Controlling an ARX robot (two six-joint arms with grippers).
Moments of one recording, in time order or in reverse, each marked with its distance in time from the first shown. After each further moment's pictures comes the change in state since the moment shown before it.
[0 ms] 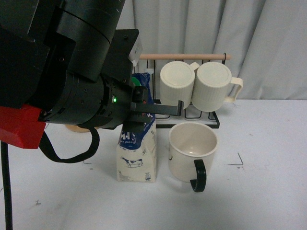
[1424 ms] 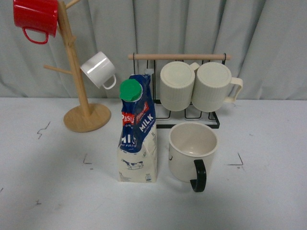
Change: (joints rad) left arm 0.431 -1.011 -0.649 0.285 0.095 0.184; right arm 0.000 0.000 0.000 0.000 0.000 0.000
